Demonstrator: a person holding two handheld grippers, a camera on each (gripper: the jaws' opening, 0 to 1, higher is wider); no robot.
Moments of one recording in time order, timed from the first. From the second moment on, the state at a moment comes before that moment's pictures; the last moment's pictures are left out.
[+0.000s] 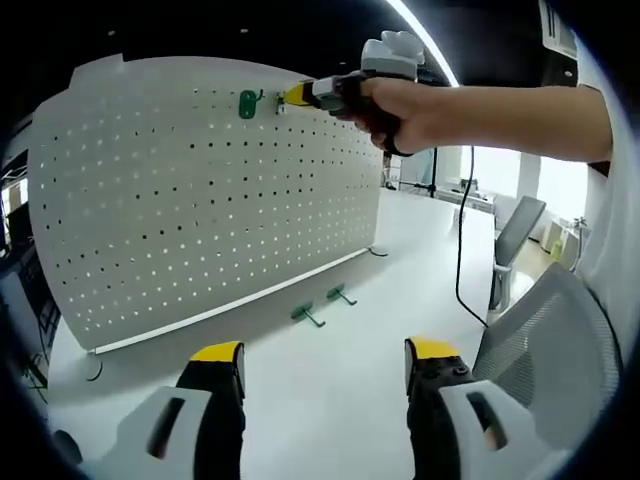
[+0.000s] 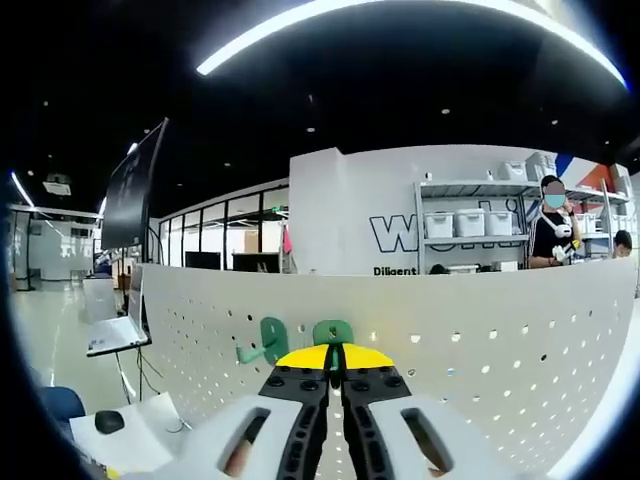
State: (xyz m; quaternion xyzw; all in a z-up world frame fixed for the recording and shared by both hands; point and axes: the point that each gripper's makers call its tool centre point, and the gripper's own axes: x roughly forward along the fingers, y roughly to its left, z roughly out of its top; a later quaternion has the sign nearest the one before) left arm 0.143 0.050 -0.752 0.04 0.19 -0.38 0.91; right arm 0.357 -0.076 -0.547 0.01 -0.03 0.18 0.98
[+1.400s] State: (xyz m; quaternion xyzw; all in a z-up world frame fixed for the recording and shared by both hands) left arm 0.144 0.049 -0.755 0.04 0.19 -0.38 0.91; right arm 0.365 -0.072 -0.555 0.00 -0.03 0.06 1.00
